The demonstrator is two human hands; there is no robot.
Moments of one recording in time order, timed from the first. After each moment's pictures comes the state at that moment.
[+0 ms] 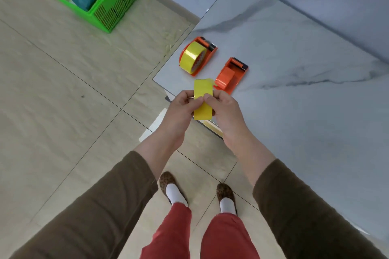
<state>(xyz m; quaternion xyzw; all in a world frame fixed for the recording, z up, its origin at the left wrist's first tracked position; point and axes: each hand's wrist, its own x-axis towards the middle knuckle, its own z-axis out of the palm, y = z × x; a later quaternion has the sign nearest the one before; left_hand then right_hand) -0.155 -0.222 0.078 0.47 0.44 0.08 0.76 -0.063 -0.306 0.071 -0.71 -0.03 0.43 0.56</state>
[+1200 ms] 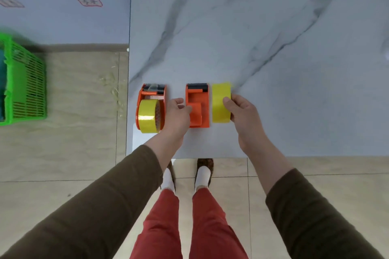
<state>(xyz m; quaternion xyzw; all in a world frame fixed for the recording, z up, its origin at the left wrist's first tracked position) 0.034 -0.141 0.013 0.62 0.44 -0.20 0.62 0.051 -0.304 0.033 -0.69 0.24 0.24 0.64</state>
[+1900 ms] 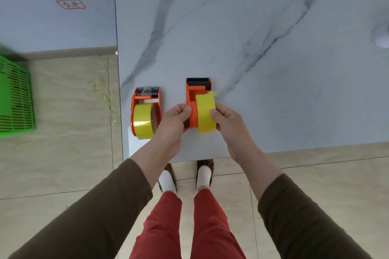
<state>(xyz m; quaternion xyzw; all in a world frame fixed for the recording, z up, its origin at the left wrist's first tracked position) 0.021 -0.129 0.003 0.54 0.34 -0.24 0.73 0.028 -0.283 0.017 -0.69 0.24 0.28 0.62</state>
